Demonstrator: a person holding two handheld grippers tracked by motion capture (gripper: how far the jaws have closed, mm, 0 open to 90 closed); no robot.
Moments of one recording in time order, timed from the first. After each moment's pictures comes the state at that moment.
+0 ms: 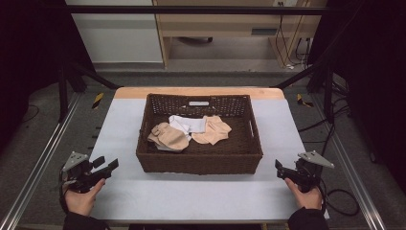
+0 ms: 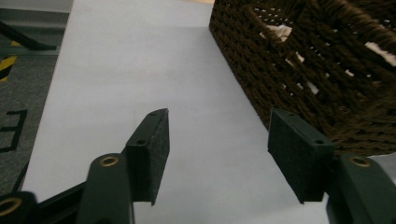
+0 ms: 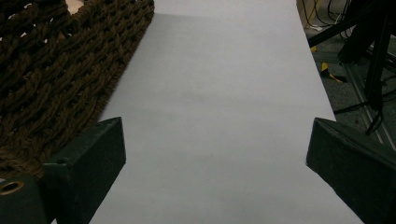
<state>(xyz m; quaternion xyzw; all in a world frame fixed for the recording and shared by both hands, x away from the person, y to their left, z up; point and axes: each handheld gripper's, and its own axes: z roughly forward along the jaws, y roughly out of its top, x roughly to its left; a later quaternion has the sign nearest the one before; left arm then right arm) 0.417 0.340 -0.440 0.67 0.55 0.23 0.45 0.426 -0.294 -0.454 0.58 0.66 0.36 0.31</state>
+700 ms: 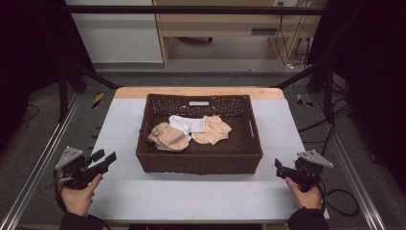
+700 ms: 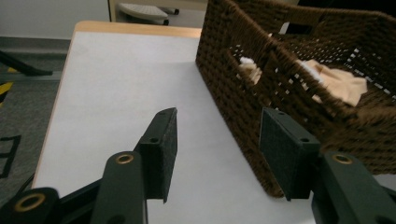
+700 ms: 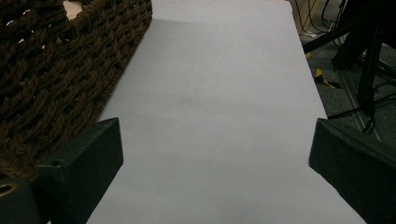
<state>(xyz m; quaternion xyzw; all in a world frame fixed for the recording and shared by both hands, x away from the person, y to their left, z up) 0.416 0.334 -0.411 0.65 0.53 0.25 0.48 0.429 -0.292 -0.453 0.57 0.66 0.36 0.32</state>
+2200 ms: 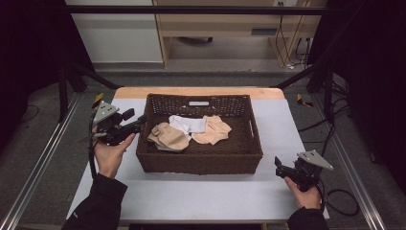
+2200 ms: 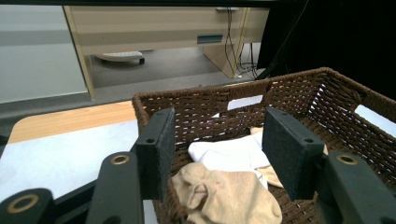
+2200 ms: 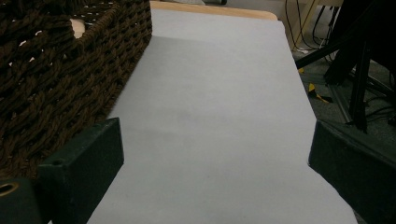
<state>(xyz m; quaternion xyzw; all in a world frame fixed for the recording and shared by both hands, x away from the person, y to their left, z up) 0.494 0.241 -0.331 0.68 0.45 0.28 0.51 0.427 -0.289 -0.452 0.56 0.65 0.38 0.35</state>
